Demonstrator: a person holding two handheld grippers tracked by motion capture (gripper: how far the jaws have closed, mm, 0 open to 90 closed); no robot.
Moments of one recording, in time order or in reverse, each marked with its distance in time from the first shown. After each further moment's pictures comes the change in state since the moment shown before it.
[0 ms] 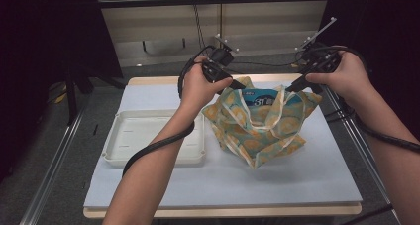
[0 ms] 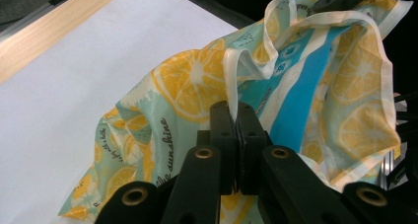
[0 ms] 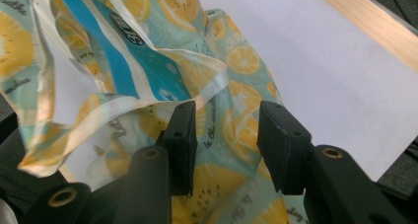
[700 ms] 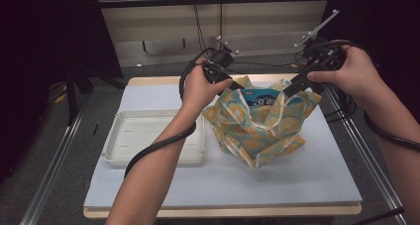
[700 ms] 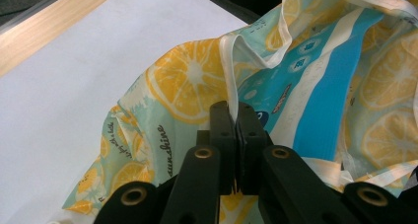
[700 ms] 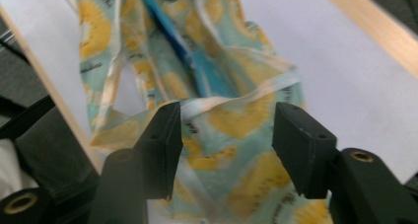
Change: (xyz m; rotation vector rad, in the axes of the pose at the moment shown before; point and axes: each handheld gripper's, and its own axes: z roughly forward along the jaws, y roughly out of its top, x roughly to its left) left arm 0.004 -0.001 0.007 0.014 0.020 -0.031; right arm 0.026 0.005 -0.017 -0.002 0.073 -0.080
